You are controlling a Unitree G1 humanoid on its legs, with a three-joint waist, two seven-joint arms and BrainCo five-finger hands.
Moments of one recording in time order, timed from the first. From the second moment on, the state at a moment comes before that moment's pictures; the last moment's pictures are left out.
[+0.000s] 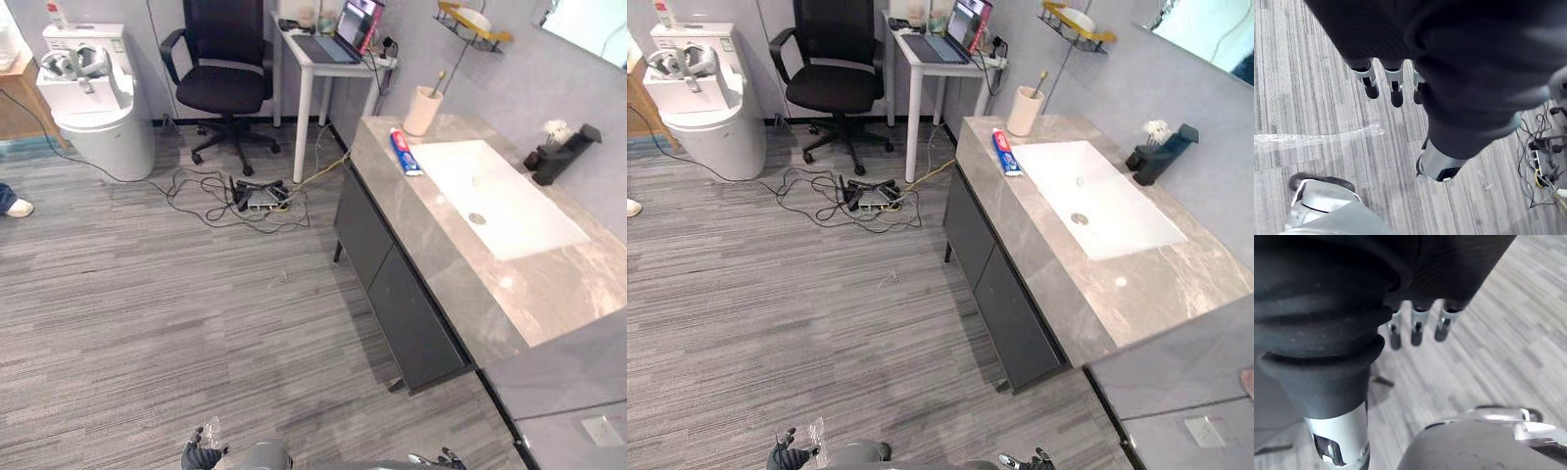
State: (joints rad) left arm 0.21 0.08 0.29 0.91 0.17 -0.14 0.14; right arm 0.21 0.01 -0.28 0.98 -0.09 -0.05 -0.07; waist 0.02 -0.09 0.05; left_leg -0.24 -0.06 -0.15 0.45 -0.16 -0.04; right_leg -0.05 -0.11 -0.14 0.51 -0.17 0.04
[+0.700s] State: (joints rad) left arm 0.25 0.08 0.27 1.02 0.14 -0.14 0.18; right arm 0.12 -0.06 -0.16 1.12 -0.17 -0.06 -0.08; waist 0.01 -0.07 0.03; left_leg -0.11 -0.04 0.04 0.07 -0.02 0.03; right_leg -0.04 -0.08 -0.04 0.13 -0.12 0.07
